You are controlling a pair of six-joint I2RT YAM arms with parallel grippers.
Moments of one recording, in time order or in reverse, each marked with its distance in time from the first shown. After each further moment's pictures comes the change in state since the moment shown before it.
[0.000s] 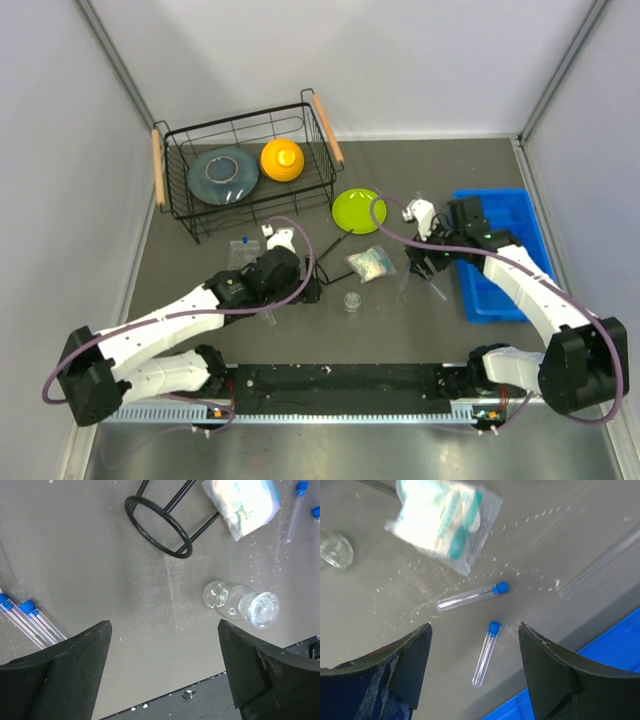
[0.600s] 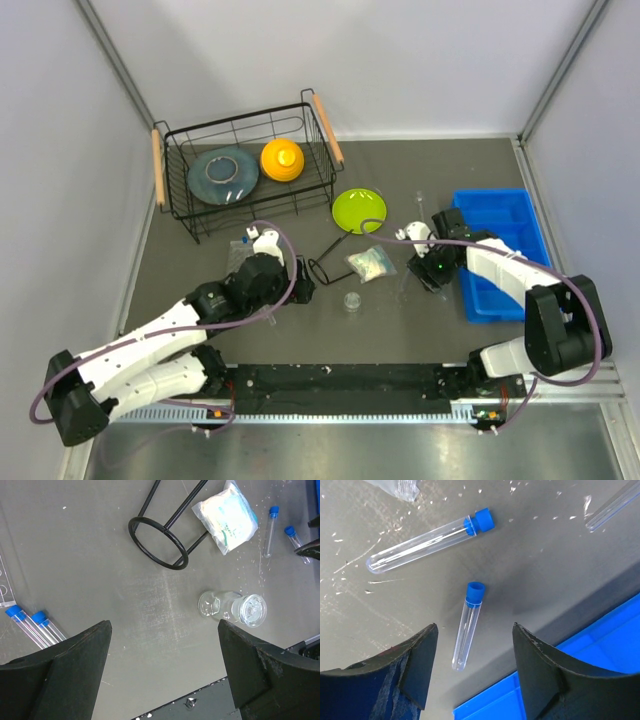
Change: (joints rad) left arm 0.014 -0.188 -0.089 0.071 -0.029 0.044; right arm 0.047 0.196 -0.079 -0.008 0.299 -0.040
